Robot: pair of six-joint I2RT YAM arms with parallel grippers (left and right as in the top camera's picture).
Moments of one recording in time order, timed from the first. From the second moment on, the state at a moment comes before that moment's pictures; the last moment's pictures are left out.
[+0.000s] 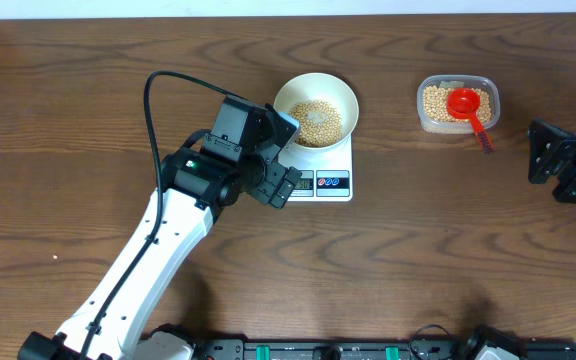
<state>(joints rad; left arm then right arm) -0.43 1.39 1.19 -0.84 0.12 0.17 -0.44 0.92 1.29 -0.85 -0.50 0.04</state>
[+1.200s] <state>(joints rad) -0.43 1.39 1.19 -0.84 0.12 0.17 -0.02 0.23 0.45 -0.37 0.02 0.03</state>
